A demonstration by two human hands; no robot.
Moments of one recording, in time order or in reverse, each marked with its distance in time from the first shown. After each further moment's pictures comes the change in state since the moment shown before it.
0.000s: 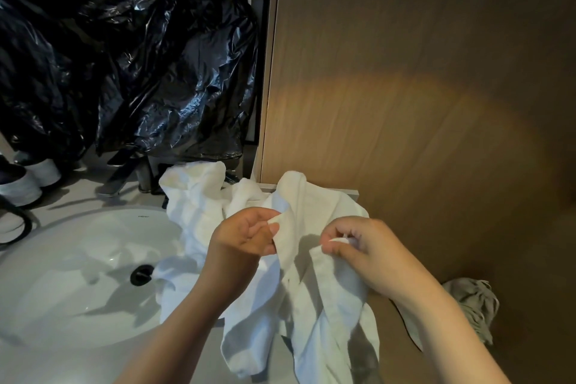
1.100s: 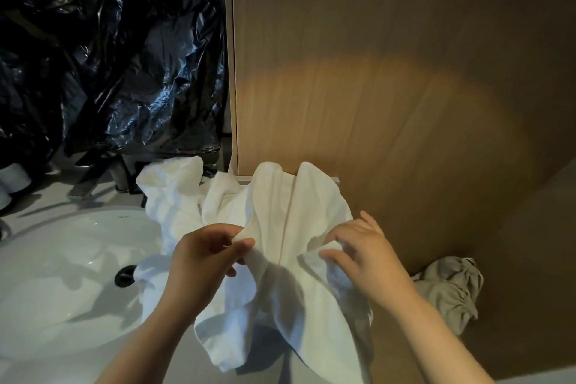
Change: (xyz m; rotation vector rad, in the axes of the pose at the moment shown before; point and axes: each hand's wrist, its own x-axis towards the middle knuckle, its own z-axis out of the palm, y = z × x) left_hand -0.014 -0.013 -0.006 0.370 0.078 0.064; right_hand -0.019 0.072 0.011 -0.318 0.195 -0.098
